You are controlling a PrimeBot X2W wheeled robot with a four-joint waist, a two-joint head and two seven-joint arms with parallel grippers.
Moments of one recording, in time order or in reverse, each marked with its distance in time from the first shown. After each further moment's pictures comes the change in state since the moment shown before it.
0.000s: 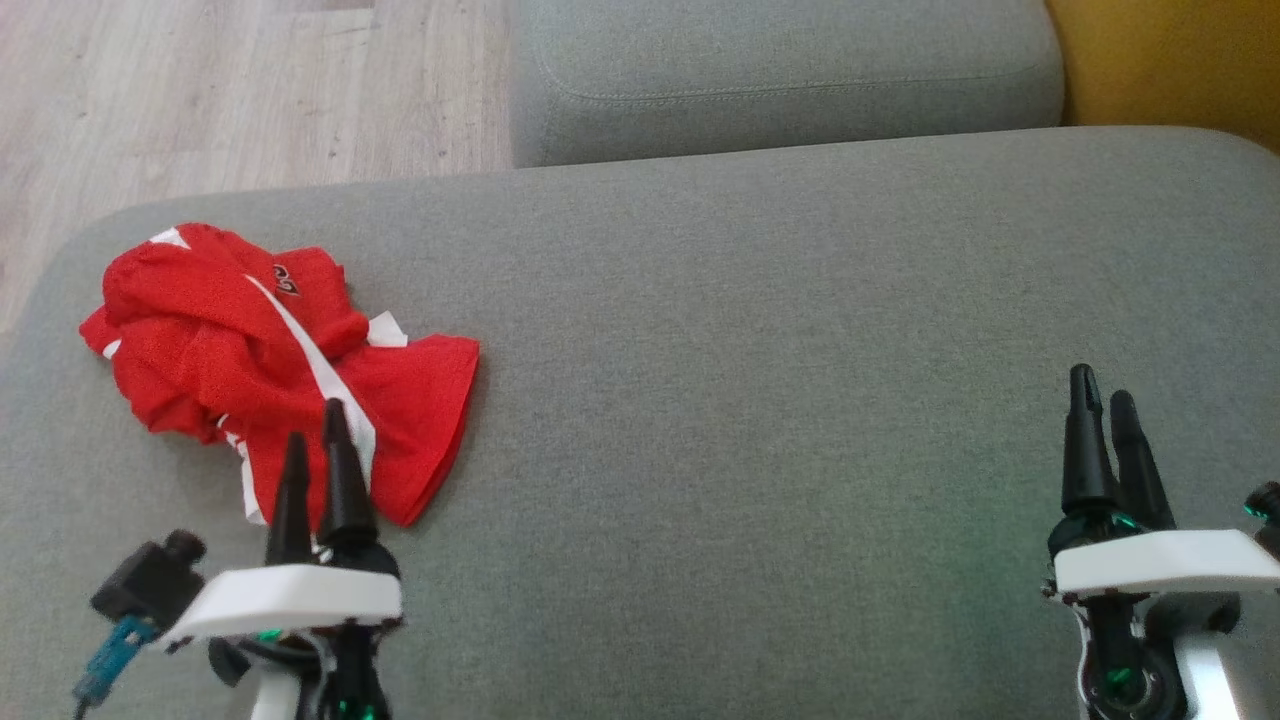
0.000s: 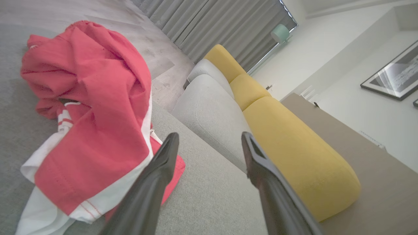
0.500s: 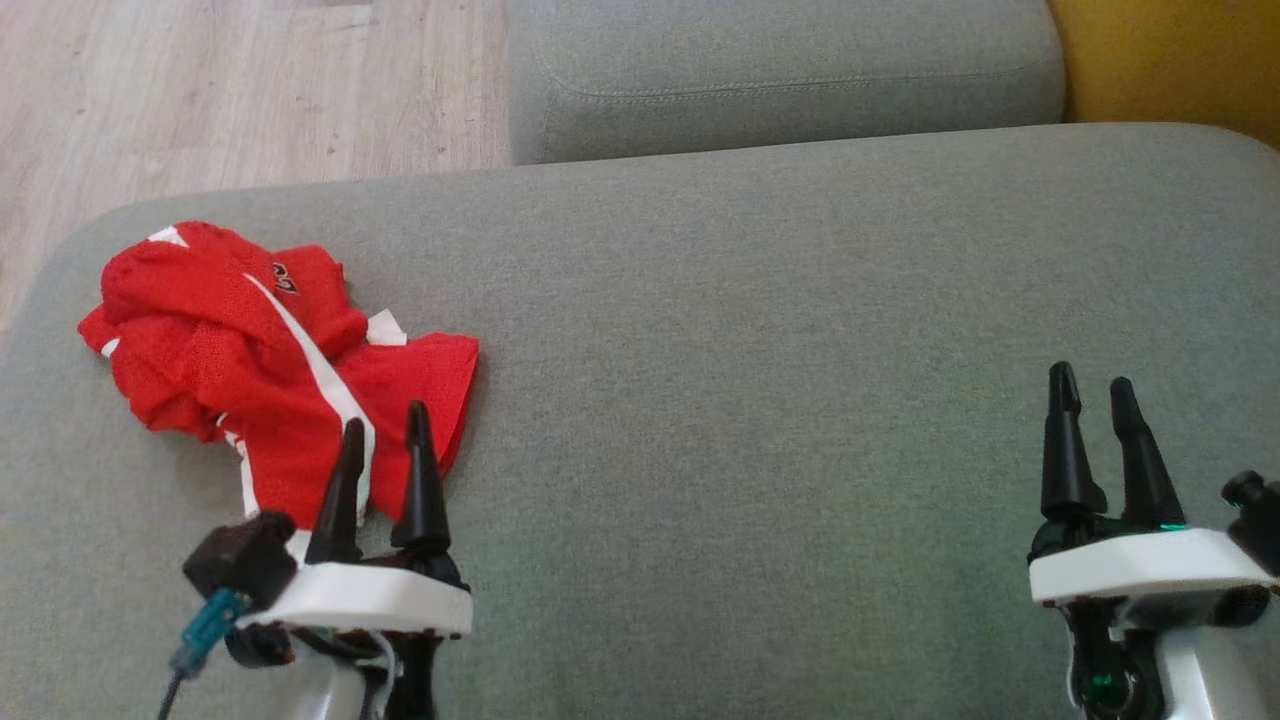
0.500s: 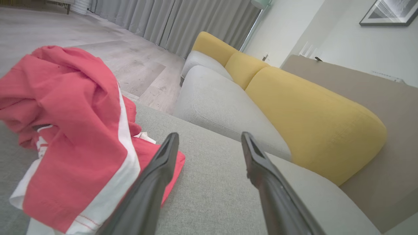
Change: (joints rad) left arm -0.024 0.022 -0.115 0.036 0.269 0.050 -0.035; right arm 0.000 0.000 0.005 -0.009 -0.244 0.000 -0.036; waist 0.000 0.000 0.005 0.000
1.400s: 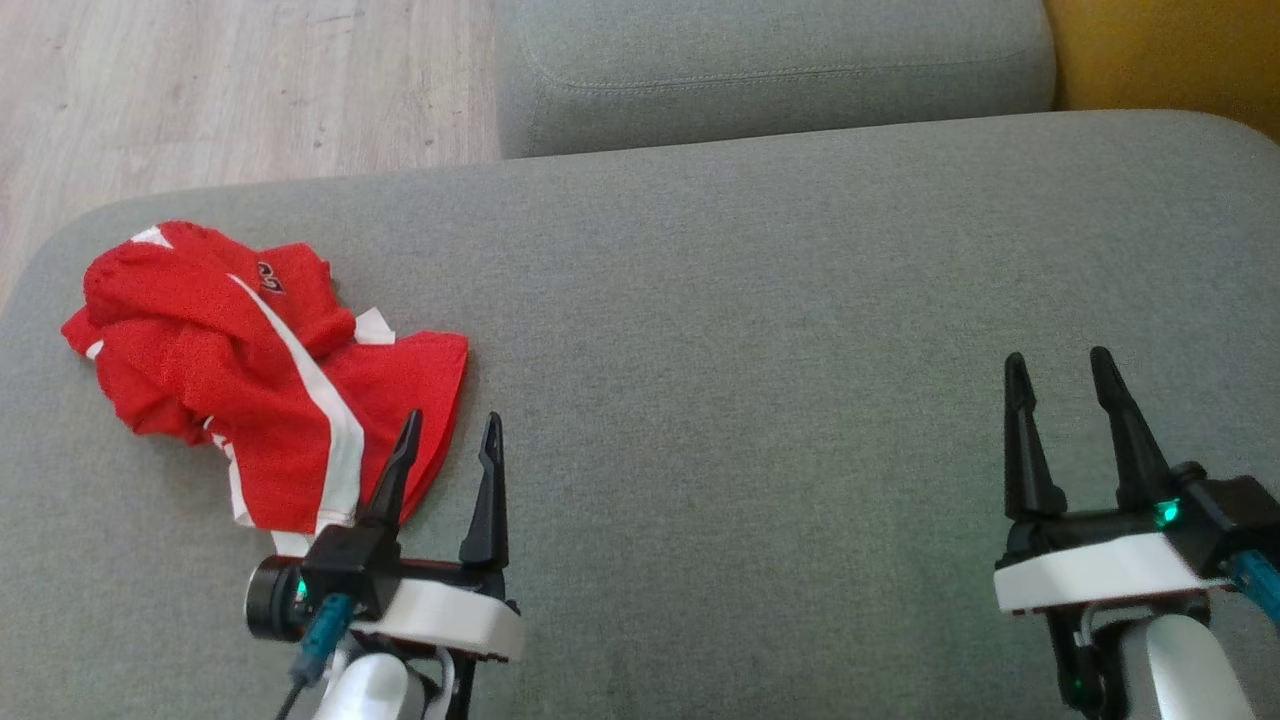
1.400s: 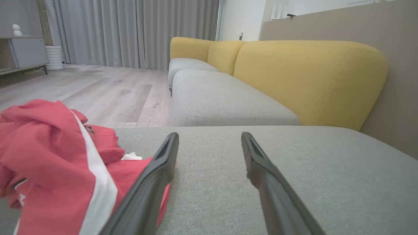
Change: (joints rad) left arm -0.040 0.043 -0.151 0.061 0.304 0.101 -0.082; right arm 0.000 -0.001 0.027 -0.044 -0.384 0.000 -0.082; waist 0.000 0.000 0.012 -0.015
